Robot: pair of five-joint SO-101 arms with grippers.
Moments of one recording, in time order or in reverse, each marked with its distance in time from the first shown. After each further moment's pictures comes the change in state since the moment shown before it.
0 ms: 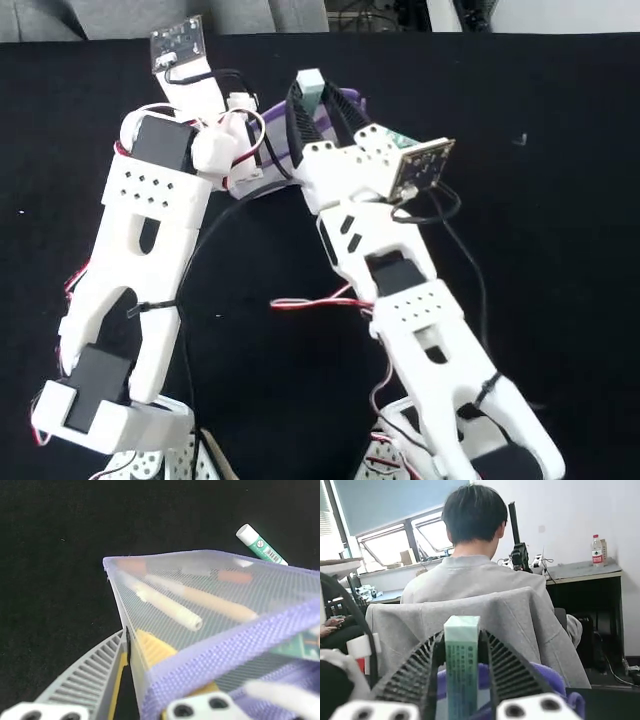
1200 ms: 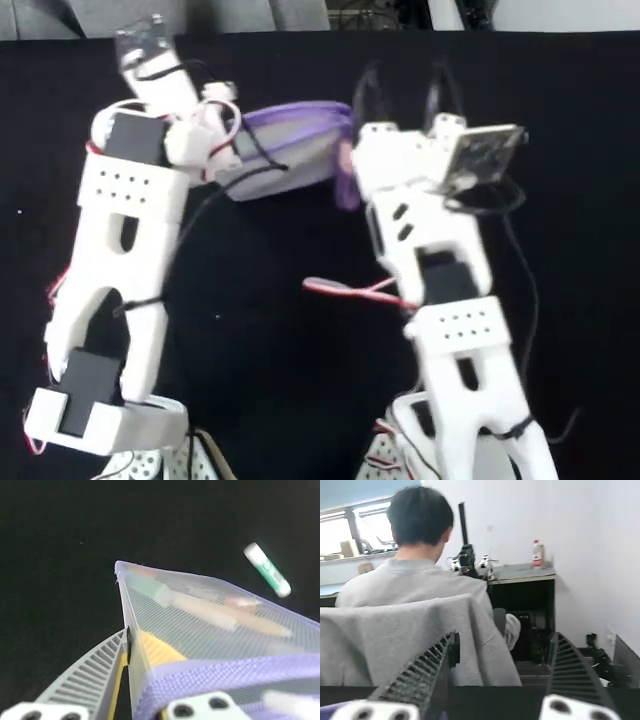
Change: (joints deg) left arm -5.5 -0.2 -0.1 0.2 2.0; right arm 12.0 -14.0 -7.0 22.6 4.1
